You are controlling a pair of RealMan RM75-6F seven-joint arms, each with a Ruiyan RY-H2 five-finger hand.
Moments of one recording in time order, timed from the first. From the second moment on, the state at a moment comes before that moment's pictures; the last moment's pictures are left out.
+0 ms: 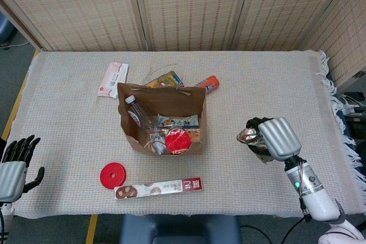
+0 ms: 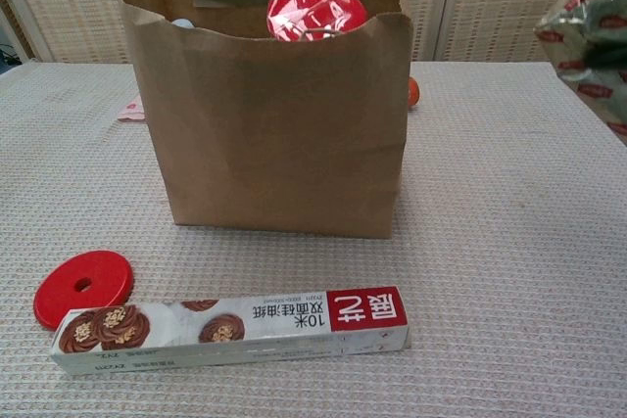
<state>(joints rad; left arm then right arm) -0.11 -1.13 -0.05 -1.60 1.46 1.46 0.06 0.56 -0.98 0.13 -2.07 -1.22 1.25 -0.38</state>
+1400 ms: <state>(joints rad) -0.11 -1.13 -0.05 -1.60 1.47 1.46 0.03 1.14 -1.71 0.46 -1.62 -1.04 1.44 -0.86</state>
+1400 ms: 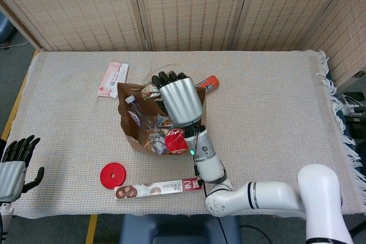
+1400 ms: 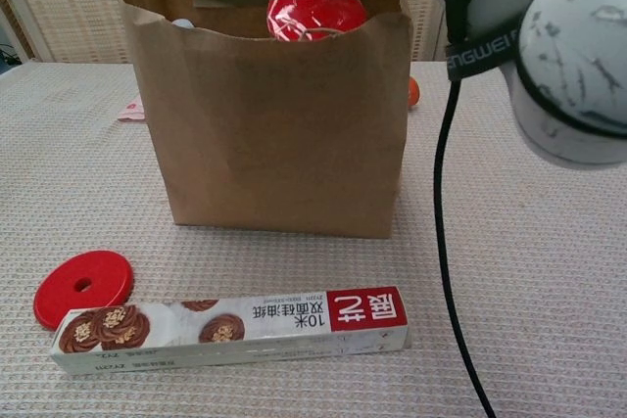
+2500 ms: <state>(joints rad) -0.10 -1.14 -0.05 -1.60 1.47 1.47 0.06 0.51 -1.15 0.05 -2.02 -1.24 1.56 -0.43</state>
